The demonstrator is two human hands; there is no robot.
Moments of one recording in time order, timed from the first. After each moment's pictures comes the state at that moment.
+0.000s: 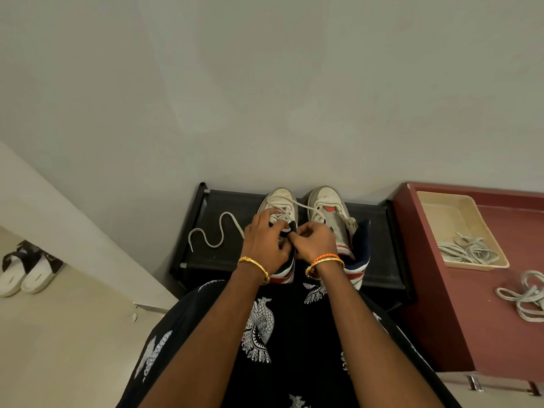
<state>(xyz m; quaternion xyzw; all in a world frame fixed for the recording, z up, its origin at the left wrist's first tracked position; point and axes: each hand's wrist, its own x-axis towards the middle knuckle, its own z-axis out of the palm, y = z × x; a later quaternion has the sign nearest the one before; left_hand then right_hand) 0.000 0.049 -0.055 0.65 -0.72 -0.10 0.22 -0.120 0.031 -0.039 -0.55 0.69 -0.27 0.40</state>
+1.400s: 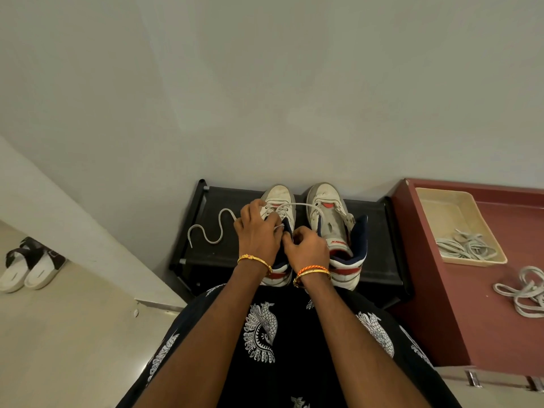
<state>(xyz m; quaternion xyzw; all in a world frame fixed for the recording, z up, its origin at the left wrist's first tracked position) -0.005 0.050 -0.054 0.72 -0.66 -0.04 0.21 -0.111 0.056 -0.053 -0.60 0.70 -0.28 0.27</state>
